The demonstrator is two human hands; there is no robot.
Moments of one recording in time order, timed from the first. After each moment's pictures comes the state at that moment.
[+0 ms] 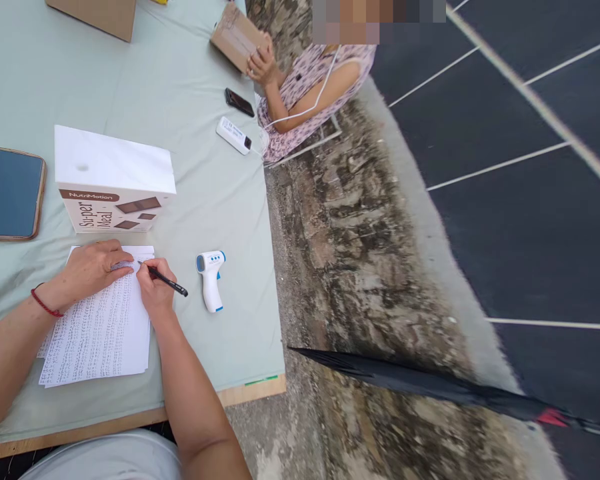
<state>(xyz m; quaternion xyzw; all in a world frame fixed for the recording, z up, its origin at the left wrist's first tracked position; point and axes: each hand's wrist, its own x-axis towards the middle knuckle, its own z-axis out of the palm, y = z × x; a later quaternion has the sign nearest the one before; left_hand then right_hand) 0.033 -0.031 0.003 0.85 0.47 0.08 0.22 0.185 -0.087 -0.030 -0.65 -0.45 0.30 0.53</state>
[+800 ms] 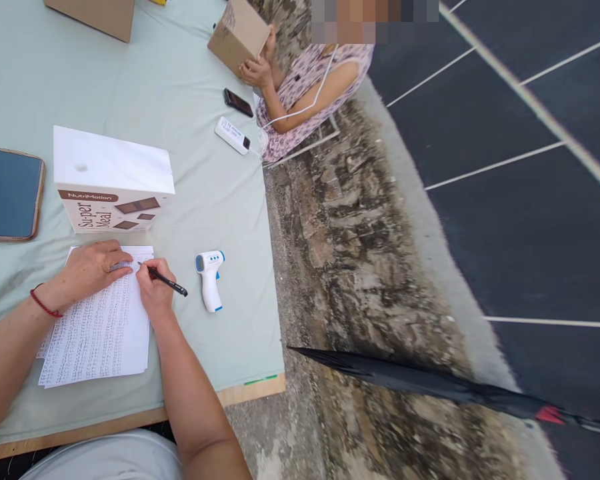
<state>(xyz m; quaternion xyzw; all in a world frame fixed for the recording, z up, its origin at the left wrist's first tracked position) 0.031 -0.032 0.001 0.86 0.46 0.10 0.21 0.185 -0.088 -0.032 -0.66 -0.44 0.30 0.52</state>
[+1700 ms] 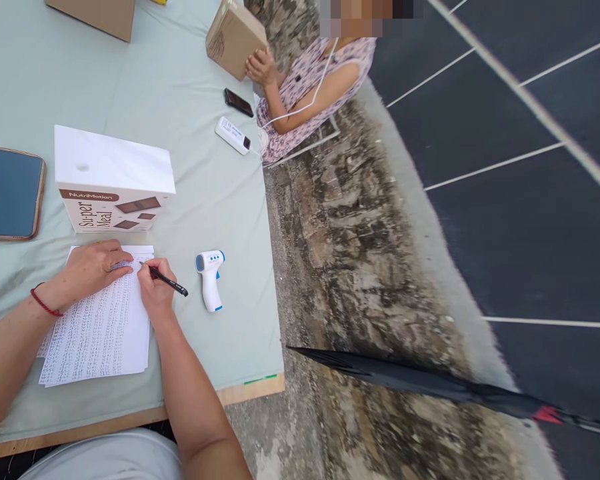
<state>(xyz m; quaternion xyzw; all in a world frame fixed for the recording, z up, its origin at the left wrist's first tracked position) 0.031 -0.032 0.001 0.86 0.46 0.11 0.22 0.186 -0.088 -0.031 -0.67 -0.44 0.29 0.52</state>
